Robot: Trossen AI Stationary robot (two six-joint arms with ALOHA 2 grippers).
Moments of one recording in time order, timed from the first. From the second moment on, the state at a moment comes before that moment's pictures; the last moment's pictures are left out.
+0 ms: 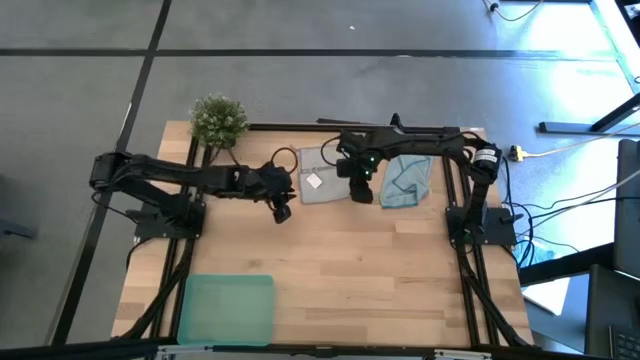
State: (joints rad) left arm 0.11 1.33 0.76 -0.21 -0.17 -0.25; right arm -0.38 1.88 1.33 -0.78 -0.31 -0.35
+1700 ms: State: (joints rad) left arm 0.14 1.41 0.76 -0.18 -0.11 -0.20; right arm -0.21 1.76 1.01 -0.43 -0.30 -0.37
